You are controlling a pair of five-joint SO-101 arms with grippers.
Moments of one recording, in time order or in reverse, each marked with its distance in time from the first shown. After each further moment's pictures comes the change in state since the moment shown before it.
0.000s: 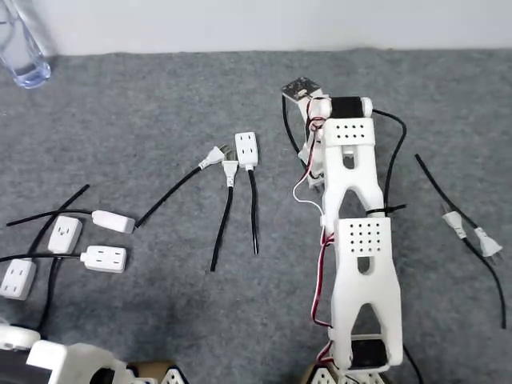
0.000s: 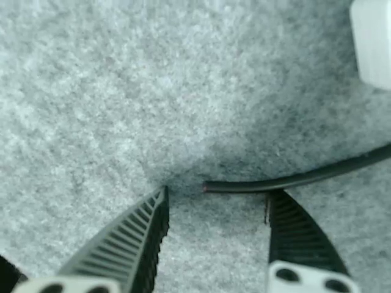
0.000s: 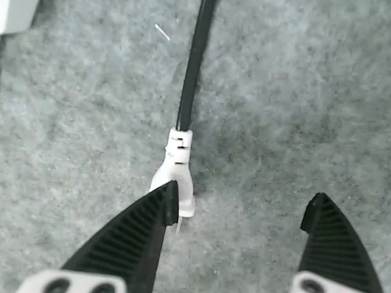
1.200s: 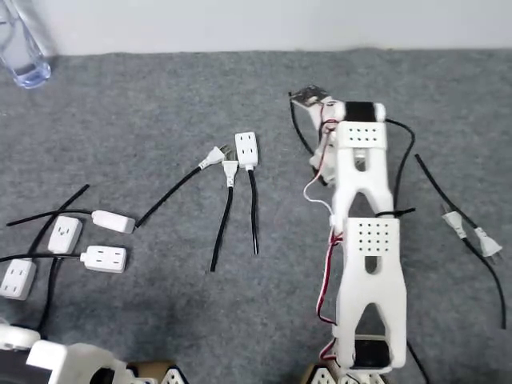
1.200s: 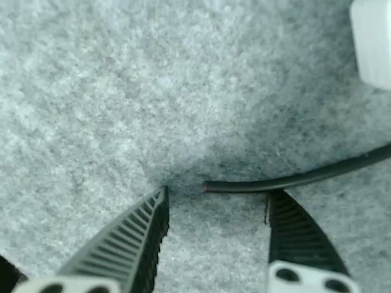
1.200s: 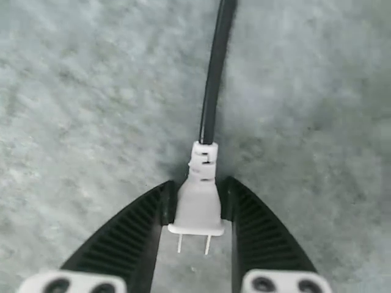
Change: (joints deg) left arm 0.0 0.0 0.0 0.0 0.0; right arm 5.8 3.4 -0.2 0.0 5.0
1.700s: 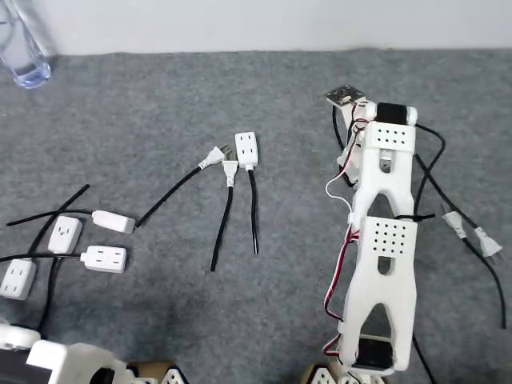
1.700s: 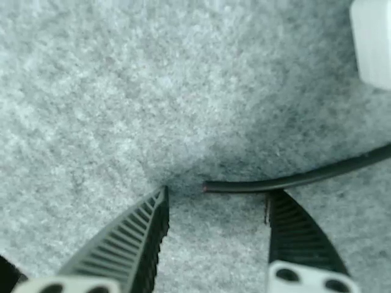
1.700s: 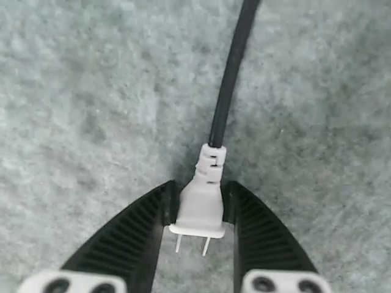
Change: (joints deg) left arm 0.0 0.0 0.0 0.0 0.0; right arm 5.4 -0.4 0.0 0.0 0.0
